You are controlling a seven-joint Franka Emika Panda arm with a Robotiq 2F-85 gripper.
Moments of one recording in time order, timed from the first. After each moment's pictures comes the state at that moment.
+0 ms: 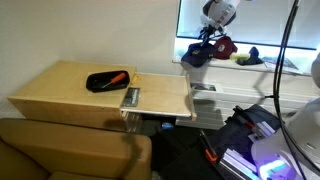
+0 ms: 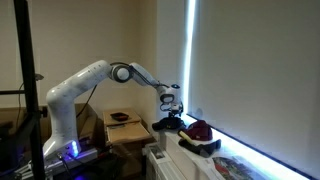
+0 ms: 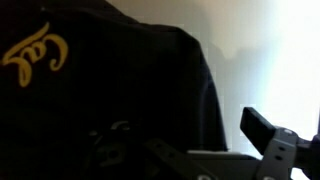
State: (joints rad) arm -0.56 0.95 0.01 -1.28 0.48 2.48 1.17
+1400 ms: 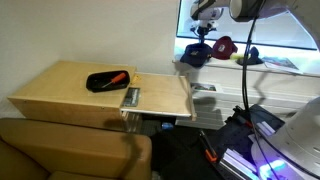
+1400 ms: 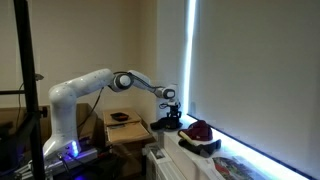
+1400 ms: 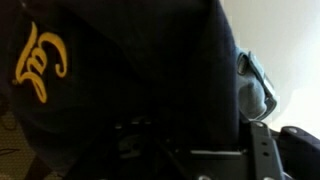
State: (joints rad) arm -0.35 1.16 -0.26 -0.88 0.22 2.04 1.72
